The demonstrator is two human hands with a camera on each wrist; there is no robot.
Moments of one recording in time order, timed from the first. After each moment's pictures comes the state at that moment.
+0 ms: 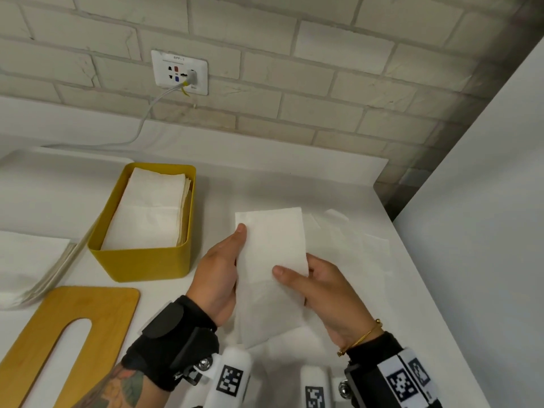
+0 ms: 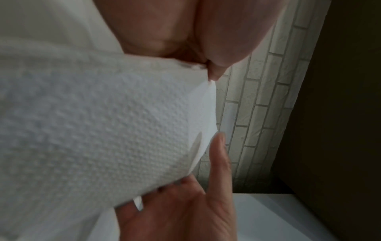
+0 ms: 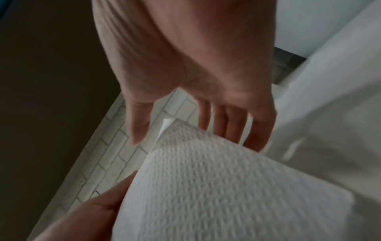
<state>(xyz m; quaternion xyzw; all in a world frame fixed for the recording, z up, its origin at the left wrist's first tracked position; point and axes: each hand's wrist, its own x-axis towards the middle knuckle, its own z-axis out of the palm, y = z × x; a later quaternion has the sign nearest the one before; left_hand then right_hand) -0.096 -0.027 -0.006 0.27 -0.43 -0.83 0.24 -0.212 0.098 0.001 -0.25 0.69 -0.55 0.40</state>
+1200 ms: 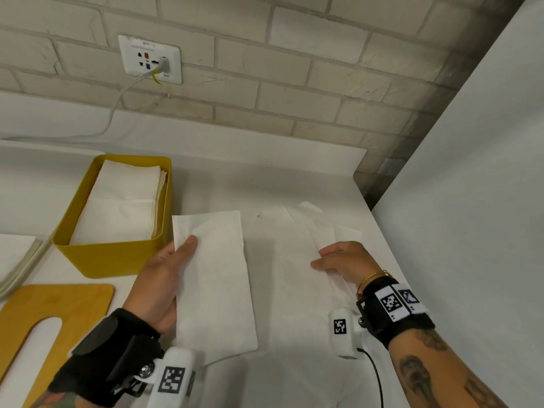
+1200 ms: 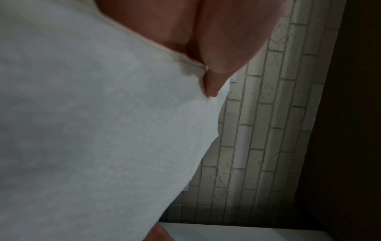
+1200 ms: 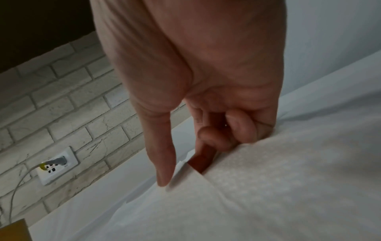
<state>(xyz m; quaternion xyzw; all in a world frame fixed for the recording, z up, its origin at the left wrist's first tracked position) -0.062 -0.038 -0.026 0.34 -0.41 -0.80 0.28 -0.341 0.122 -0.042 -0.17 0.88 -0.33 0.31</state>
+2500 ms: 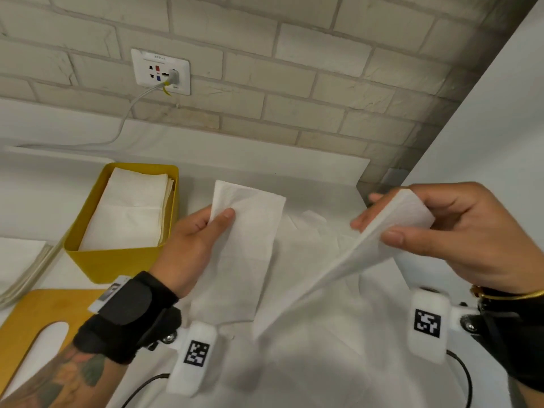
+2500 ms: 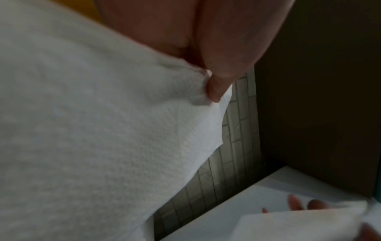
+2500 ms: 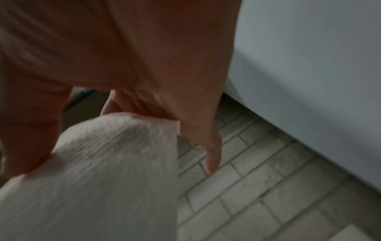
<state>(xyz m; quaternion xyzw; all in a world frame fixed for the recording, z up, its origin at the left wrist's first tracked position) -0.091 -0.049 0.018 0.26 -0.59 -0.70 0.30 -0.282 0.177 0.142 -0.58 0.63 -0.47 0.21</state>
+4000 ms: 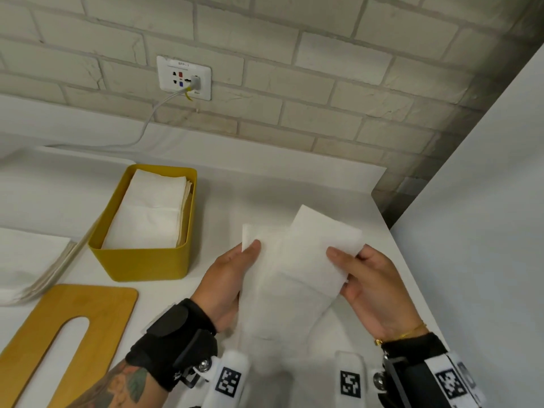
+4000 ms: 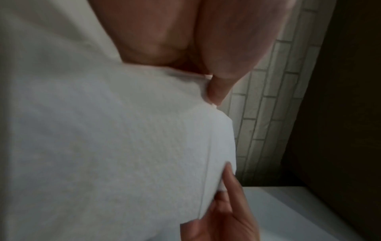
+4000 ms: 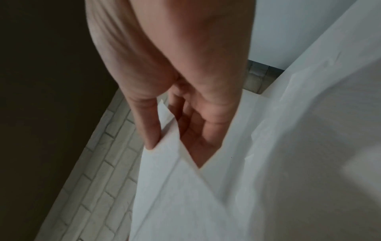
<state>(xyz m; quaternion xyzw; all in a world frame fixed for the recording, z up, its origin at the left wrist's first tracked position) -0.100 -0.021 -0.018 0.27 -0.41 -0.85 0.20 -0.251 0.128 0.027 -0.20 0.59 -0.69 0.36</state>
